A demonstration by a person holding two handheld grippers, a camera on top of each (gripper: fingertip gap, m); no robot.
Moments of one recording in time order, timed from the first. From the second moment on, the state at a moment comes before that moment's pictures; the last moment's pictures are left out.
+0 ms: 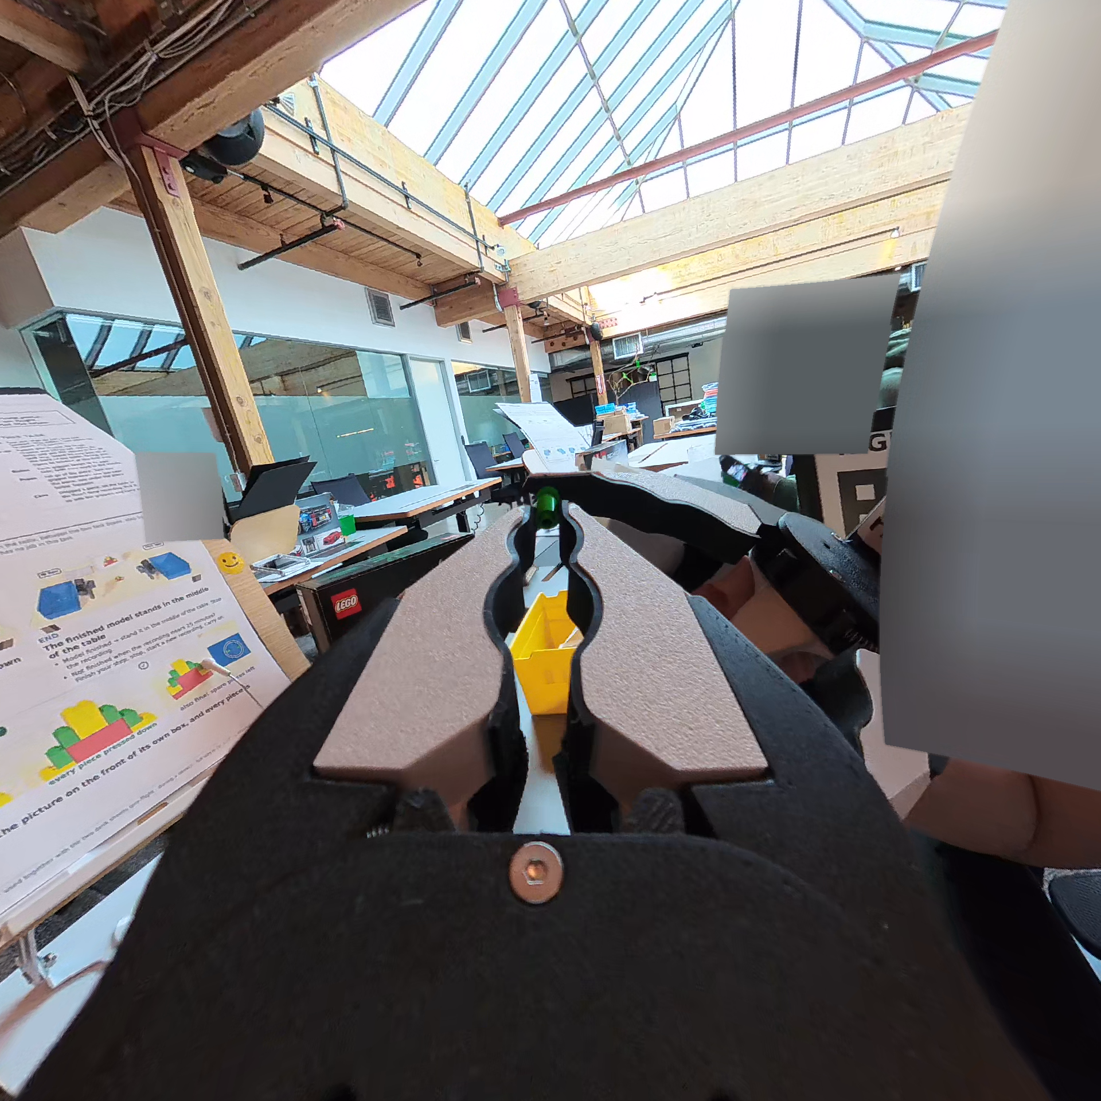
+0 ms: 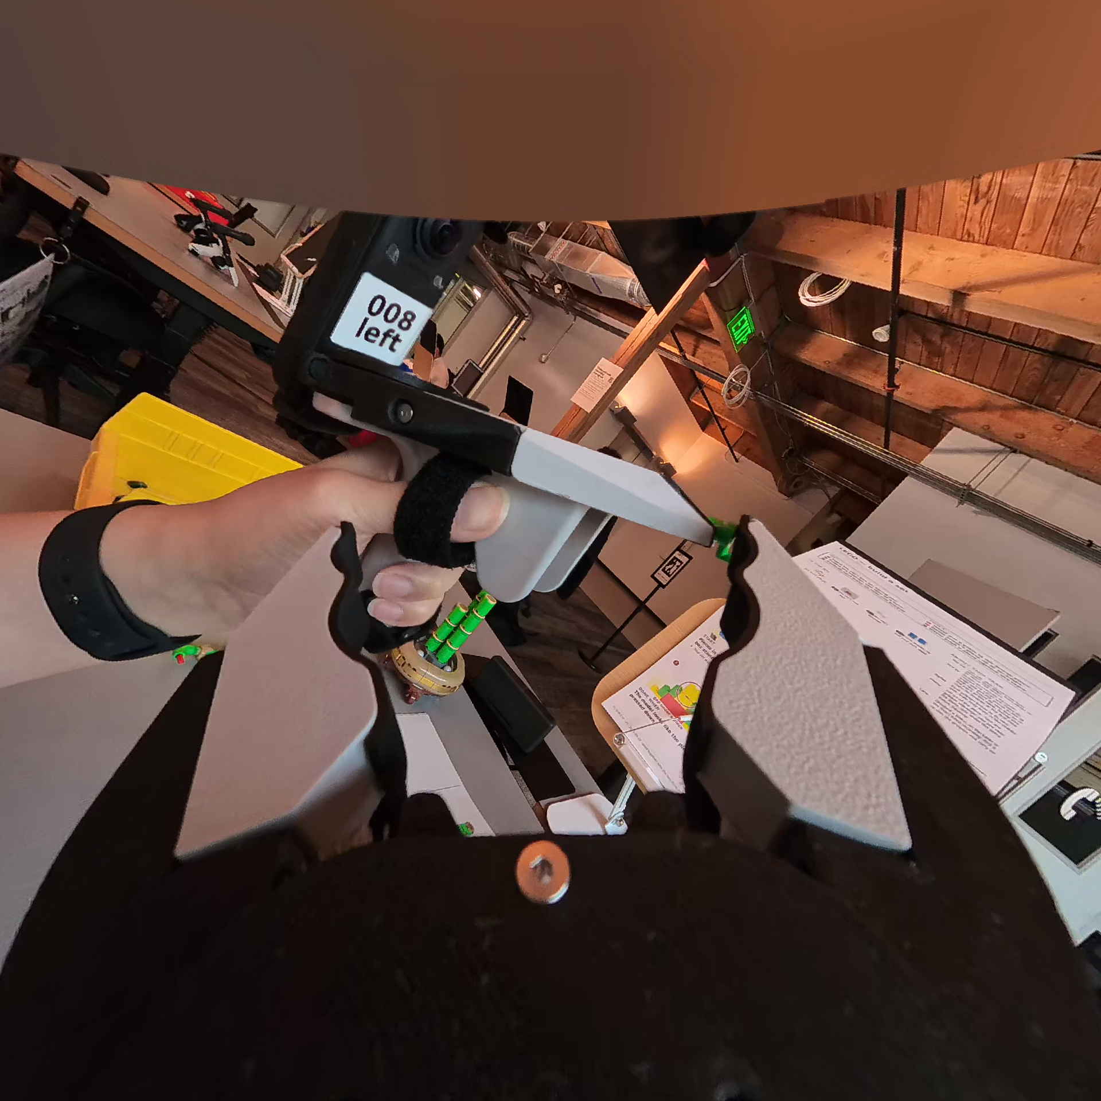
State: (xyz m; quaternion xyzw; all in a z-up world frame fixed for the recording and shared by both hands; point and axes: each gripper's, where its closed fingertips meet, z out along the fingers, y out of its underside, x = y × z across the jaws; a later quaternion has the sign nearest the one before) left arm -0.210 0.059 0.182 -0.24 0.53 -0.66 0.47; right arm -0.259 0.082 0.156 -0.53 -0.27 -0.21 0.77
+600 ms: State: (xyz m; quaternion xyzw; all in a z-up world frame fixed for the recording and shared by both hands) left arm -0.209 0.063 0.174 -0.25 0.58 -0.62 0.47; right arm -0.255 0.086 0.145 -0.56 -0.30 -0.22 0.75
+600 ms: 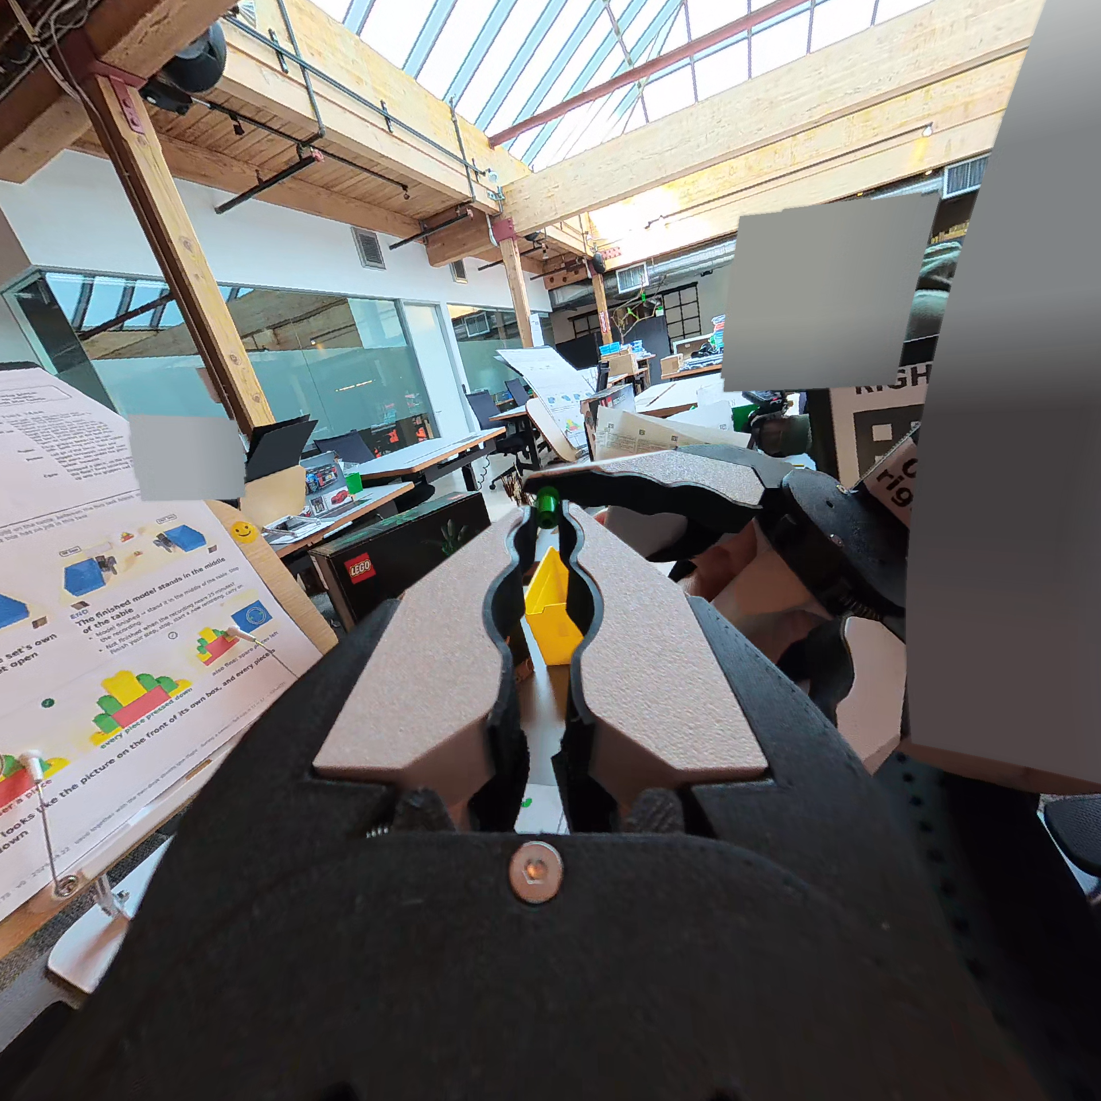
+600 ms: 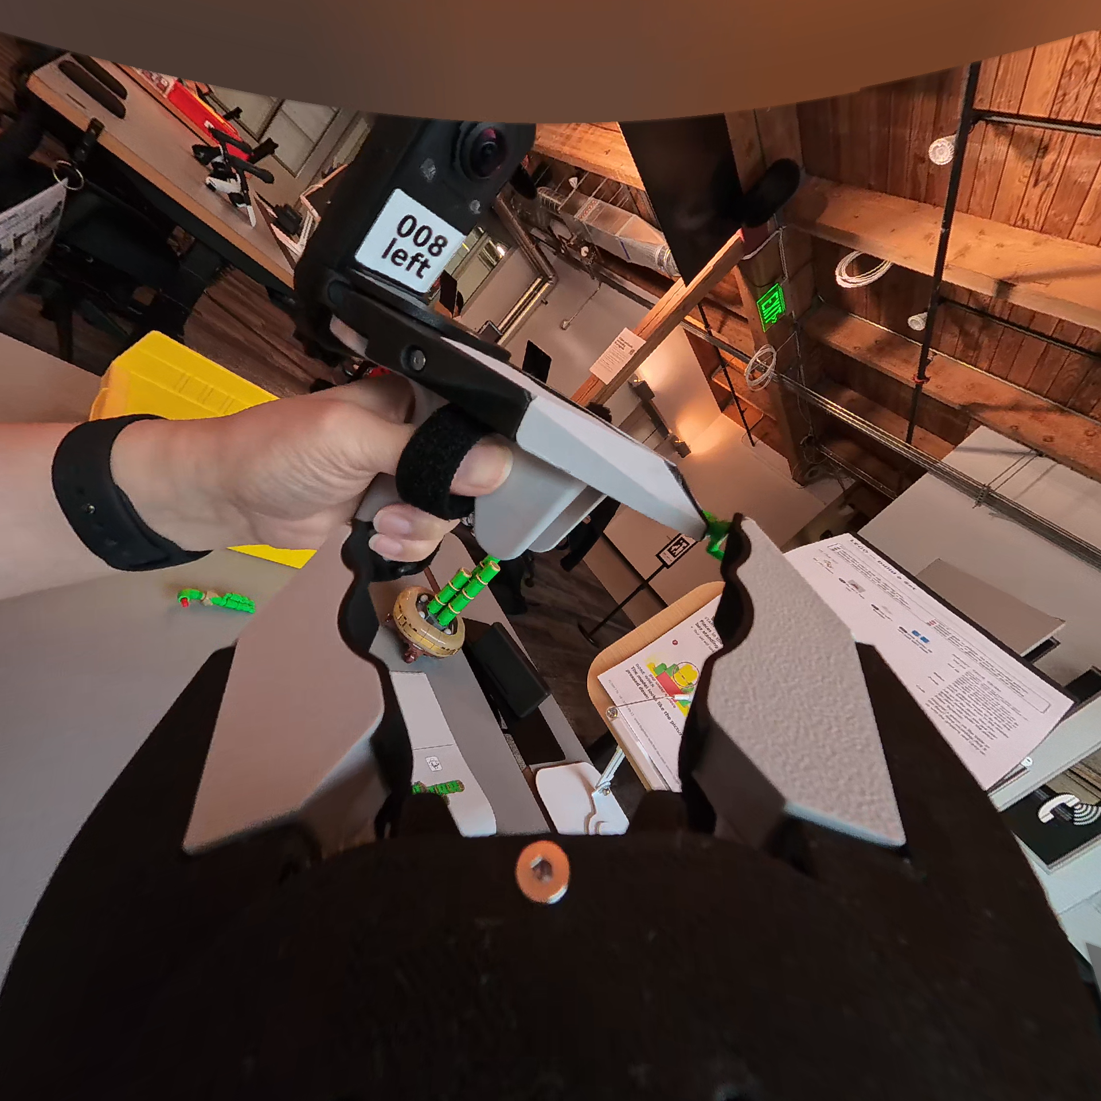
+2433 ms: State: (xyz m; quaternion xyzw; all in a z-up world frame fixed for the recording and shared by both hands) left arm -0.205 0.074 0.185 -0.29 0.43 -0.82 0.22; right arm -0.221 0.075 0.164 -0.54 -0.28 -0.35 0.71
